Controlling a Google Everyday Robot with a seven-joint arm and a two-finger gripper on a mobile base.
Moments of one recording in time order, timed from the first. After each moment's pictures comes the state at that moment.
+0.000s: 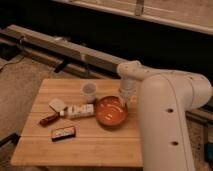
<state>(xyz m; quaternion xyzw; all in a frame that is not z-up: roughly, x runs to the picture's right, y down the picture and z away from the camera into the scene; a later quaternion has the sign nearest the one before) 0.128 0.105 0.904 -0.36 0.22 0.52 0.75</state>
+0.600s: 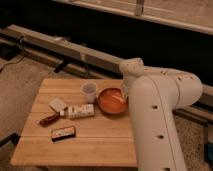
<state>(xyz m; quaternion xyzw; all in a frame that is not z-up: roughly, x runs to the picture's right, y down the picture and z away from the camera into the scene) 0.161 0.081 0.936 -0.28 0.29 0.64 0.65</state>
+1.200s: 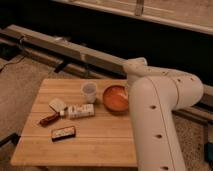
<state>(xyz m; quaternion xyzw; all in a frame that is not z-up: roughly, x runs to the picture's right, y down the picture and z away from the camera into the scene) 0.178 0.081 0.937 -0.27 0.30 0.66 0.64</state>
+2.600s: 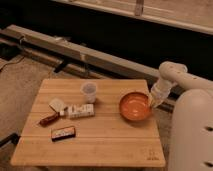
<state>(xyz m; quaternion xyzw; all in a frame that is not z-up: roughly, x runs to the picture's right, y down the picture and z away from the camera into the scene) 0.286 0.114 0.859 -0.35 0.22 0.68 0.61</state>
